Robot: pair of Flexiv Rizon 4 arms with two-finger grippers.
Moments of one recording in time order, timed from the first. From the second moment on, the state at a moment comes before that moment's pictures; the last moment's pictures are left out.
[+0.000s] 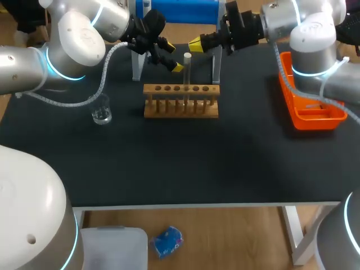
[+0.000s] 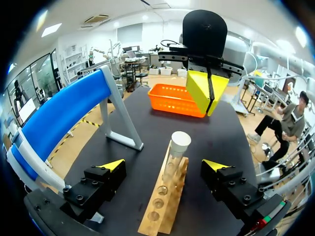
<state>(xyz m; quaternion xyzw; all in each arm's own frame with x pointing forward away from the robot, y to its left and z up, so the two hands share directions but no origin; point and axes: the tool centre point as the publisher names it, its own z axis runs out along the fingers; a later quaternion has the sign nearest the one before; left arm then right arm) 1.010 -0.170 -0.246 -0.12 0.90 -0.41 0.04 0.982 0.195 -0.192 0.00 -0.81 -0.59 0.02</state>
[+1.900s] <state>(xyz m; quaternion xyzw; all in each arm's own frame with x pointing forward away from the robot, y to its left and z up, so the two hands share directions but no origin) 1.010 -0.170 -0.246 -0.12 0.90 -0.41 0.04 0.995 0.216 -0.223 0.05 -0.74 -0.66 0.04</state>
